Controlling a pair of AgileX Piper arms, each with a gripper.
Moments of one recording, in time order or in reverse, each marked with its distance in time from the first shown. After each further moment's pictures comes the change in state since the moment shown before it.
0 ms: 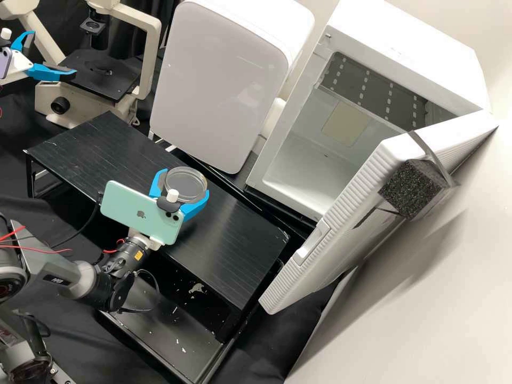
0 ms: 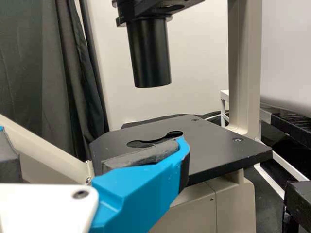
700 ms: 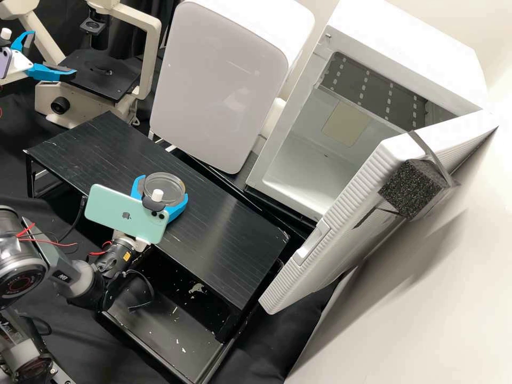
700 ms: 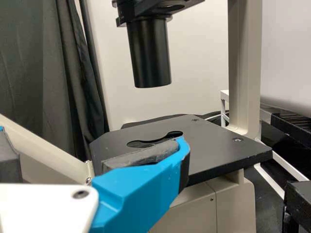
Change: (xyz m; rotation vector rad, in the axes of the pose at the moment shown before) left arm 0.000 0.000 0.000 0.000 0.000 0.000; right arm -0.002 -0.034 -0.001 0.010 -0.001 -0.125
